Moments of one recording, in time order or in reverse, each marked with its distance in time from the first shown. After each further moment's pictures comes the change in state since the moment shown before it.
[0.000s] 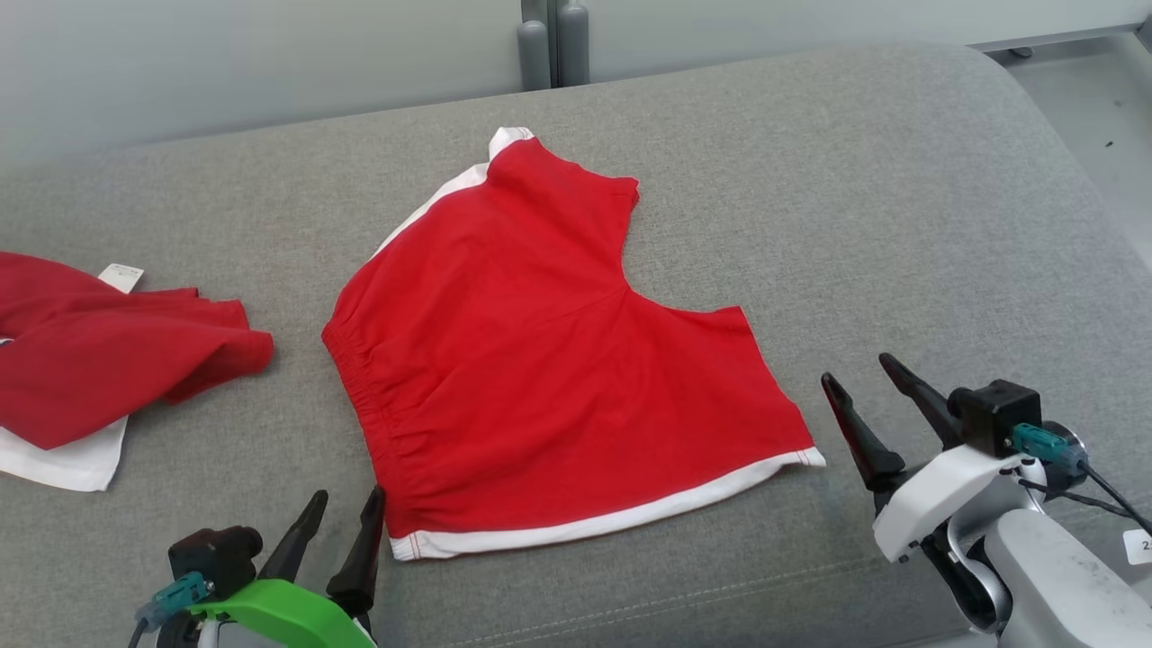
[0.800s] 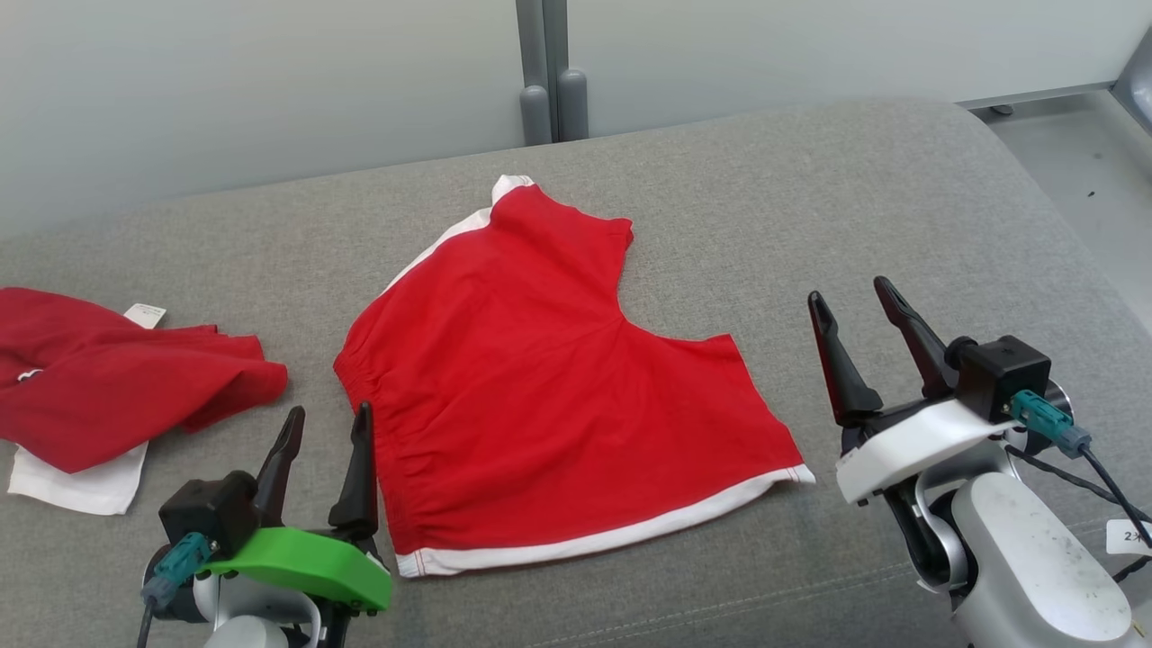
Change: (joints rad) left arm -0.021 -0.088 0.118 -0.165 0.226 0.132 -0.026; right arm -0.009 0.108 -0.106 -0.194 -0.070 -0.105 -0.002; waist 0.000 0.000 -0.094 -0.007
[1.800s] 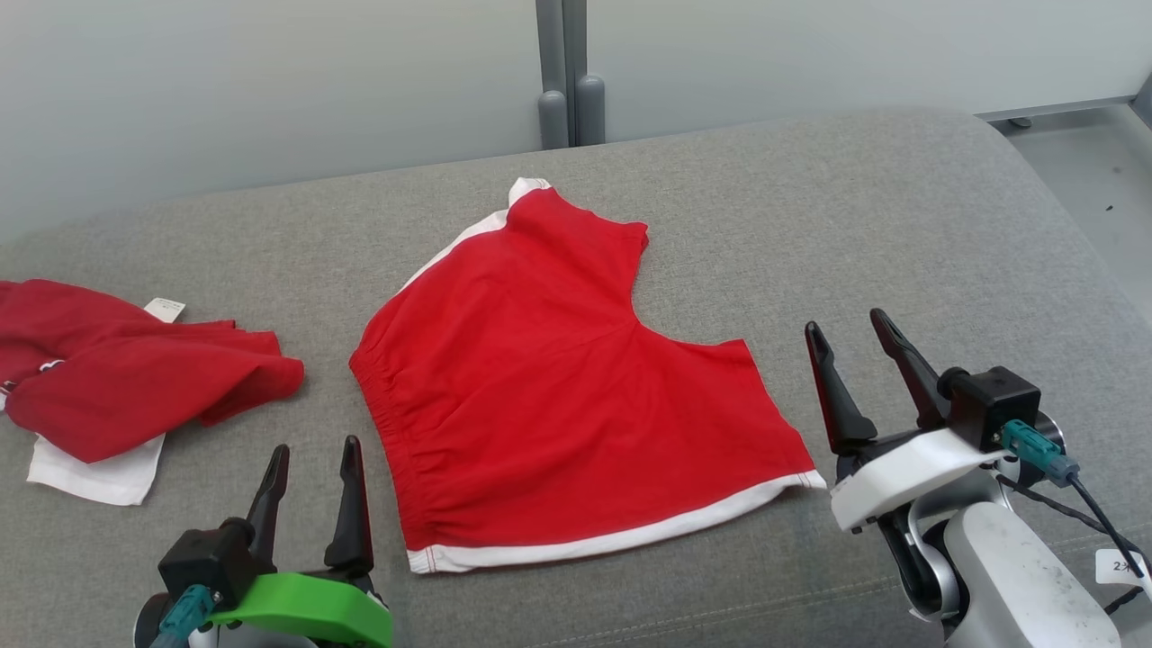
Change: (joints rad) left arm 0.117 -0.074 0.101 -0.071 0.134 0.018 -0.003; right arm 0.057 0.033 -0.022 -0.002 -0.027 -0.006 0.000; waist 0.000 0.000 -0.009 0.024
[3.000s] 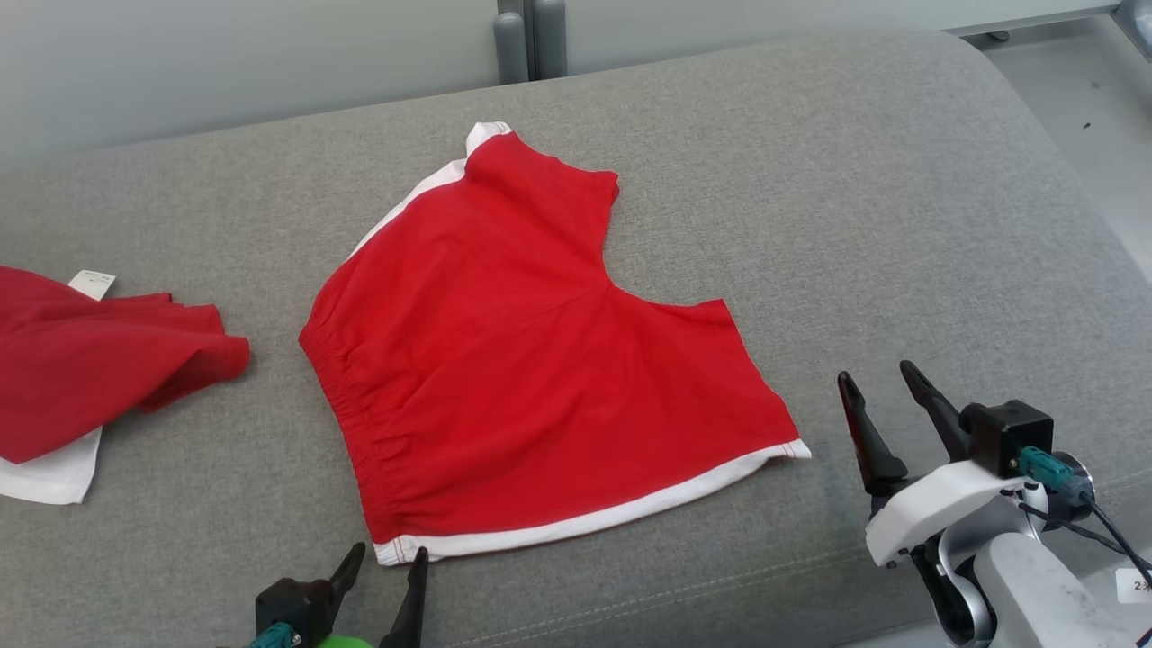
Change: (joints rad) left arm 0.018 0.038 -0.133 0.214 0.036 -0.100 0.061; right arm 0.032 -0.031 -0.029 0.126 -0.002 0.036 0.000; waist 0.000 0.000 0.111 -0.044
